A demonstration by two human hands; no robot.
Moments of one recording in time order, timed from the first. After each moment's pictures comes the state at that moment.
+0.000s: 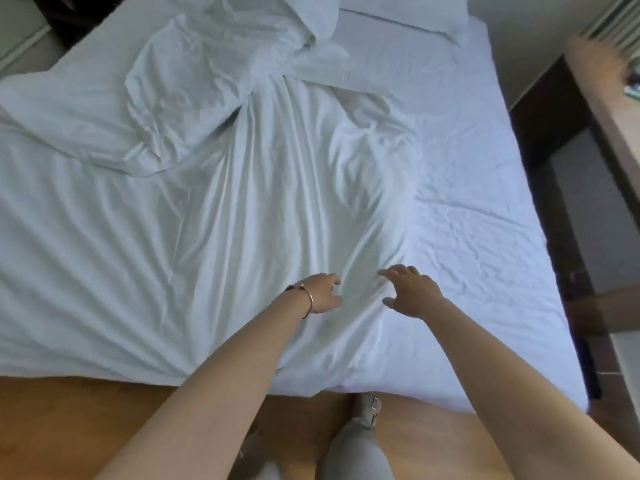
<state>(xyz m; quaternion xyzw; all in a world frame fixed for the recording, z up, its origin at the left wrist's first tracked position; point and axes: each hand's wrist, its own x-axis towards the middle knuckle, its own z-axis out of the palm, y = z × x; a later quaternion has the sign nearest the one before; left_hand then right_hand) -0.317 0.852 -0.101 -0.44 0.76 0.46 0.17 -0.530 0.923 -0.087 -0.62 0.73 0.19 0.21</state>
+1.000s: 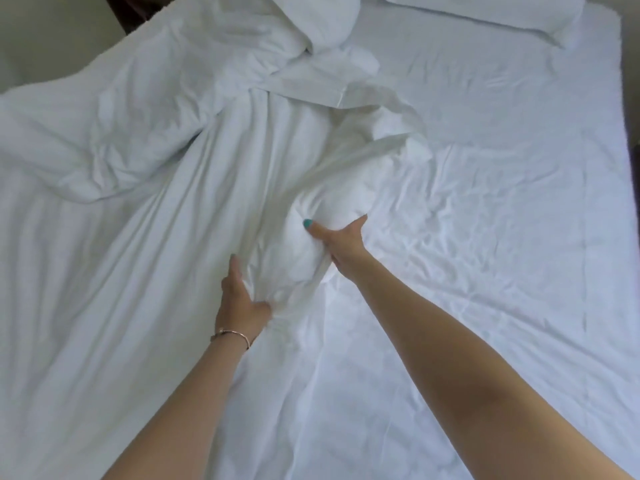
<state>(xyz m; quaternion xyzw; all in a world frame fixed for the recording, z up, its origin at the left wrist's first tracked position) -0.462 0.710 -0.180 -0.77 0.47 0.36 -0.24 -0.645 0.608 -0.165 -0.26 0.57 -0.41 0.67</state>
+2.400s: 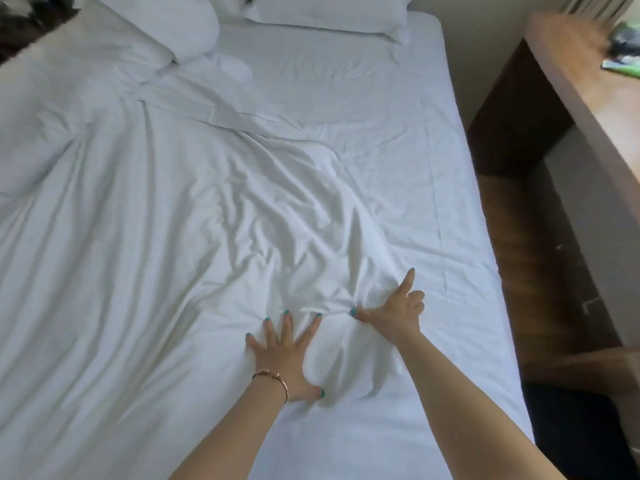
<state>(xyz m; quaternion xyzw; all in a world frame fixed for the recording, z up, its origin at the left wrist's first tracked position) -0.666 0.887 -0.229 -0.54 0.79 0.18 0.24 -0.880 0.878 -0.224 -0.28 0.89 -0.15 0.34</state>
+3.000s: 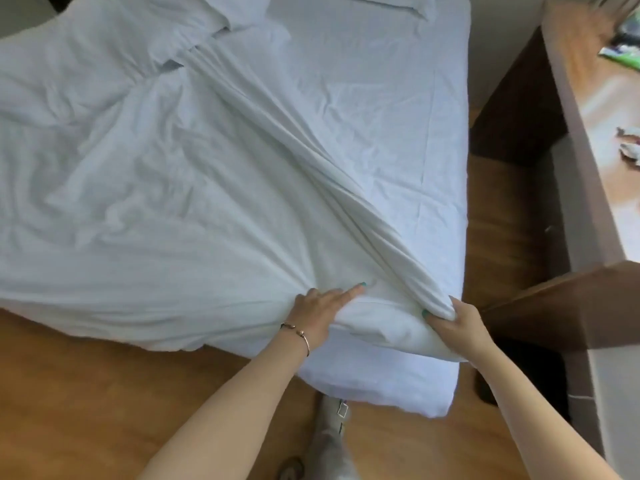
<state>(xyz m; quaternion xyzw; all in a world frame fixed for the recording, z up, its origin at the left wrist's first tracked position) -0.692 1.093 -0.156 -0.44 0.87 0.19 0.08 -0.957 1.163 -0.128 -0.42 0.81 -0.18 0.37</state>
